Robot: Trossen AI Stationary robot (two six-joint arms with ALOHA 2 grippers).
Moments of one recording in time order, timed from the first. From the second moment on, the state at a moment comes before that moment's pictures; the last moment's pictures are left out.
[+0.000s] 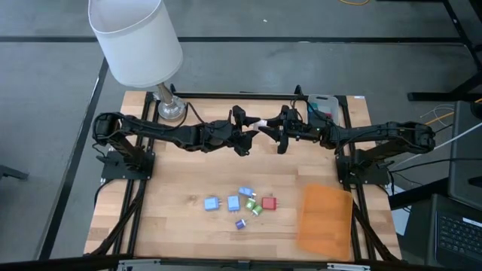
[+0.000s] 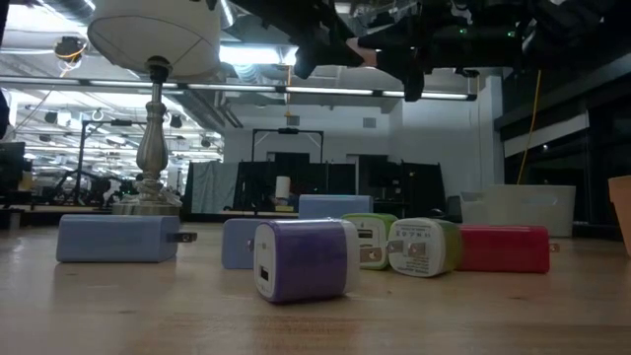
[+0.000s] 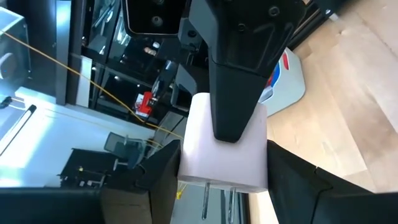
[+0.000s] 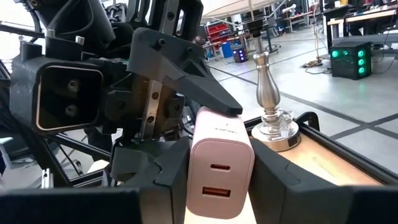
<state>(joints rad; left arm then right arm) 0.01 1.60 1.15 0.23 -0.51 0.95 -0.21 1.29 0.58 0.75 -0.09 0.28</state>
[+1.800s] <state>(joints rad) 0.06 0.95 0.50 0.19 -0.32 0.17 0.82 1.00 0.58 -0.73 0.72 1.53</state>
